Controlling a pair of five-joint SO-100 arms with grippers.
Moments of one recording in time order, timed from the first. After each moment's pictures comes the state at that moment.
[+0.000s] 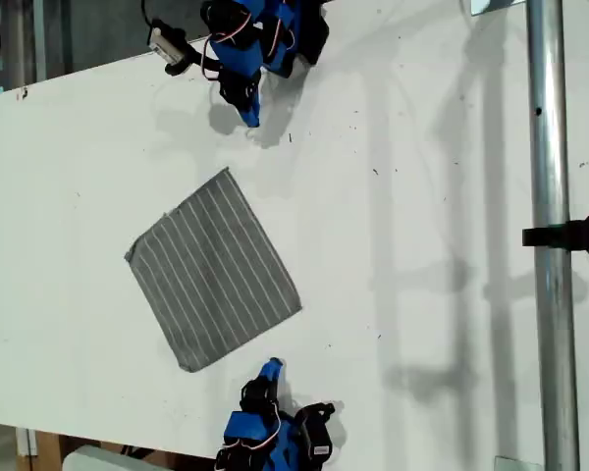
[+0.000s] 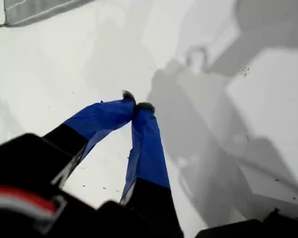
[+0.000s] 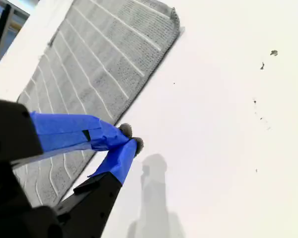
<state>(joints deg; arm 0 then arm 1) -15.7 199.2 178.7 74.2 -82.4 26.8 188.4 166.3 82.0 73.1</state>
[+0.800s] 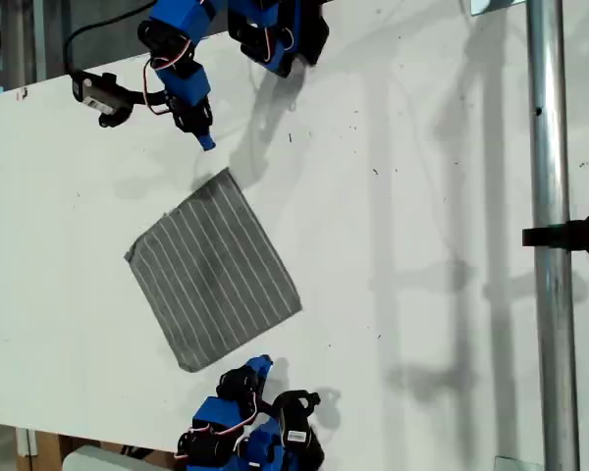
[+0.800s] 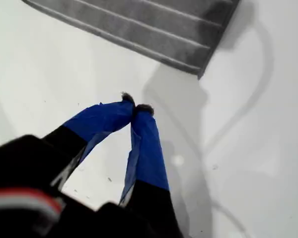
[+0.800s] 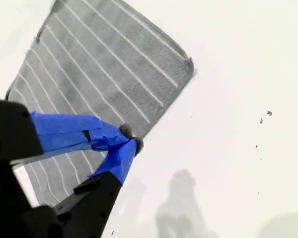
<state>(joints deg) -10.4 139.1 127.4 76.5 -91.1 32.7 135.1 118.6 74.3 37.2</state>
